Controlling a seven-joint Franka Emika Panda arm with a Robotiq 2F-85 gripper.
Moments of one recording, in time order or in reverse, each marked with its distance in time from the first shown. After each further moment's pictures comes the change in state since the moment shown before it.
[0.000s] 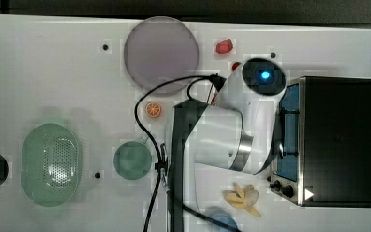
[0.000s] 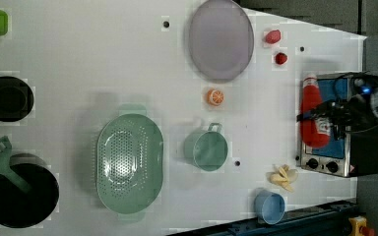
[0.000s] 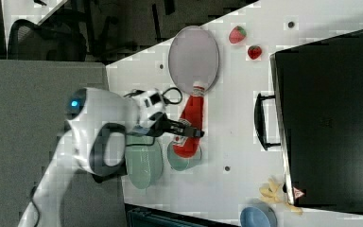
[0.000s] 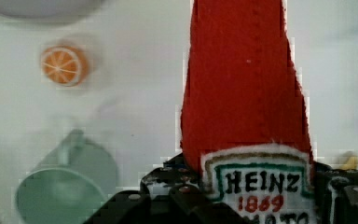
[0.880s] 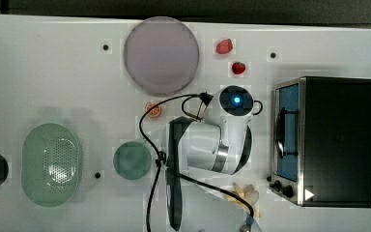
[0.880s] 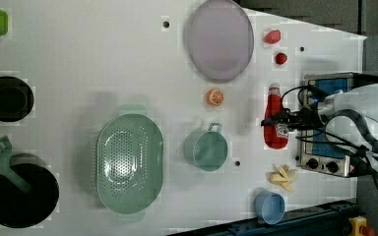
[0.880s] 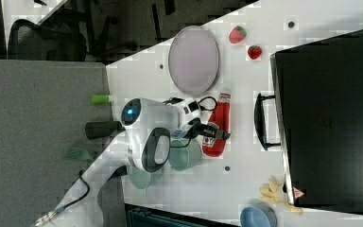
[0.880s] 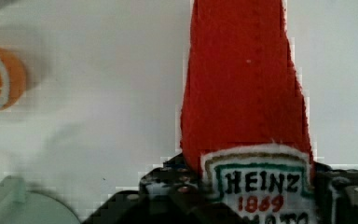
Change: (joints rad) arm 0.002 0.190 0.021 -0.146 0.002 0.335 0.006
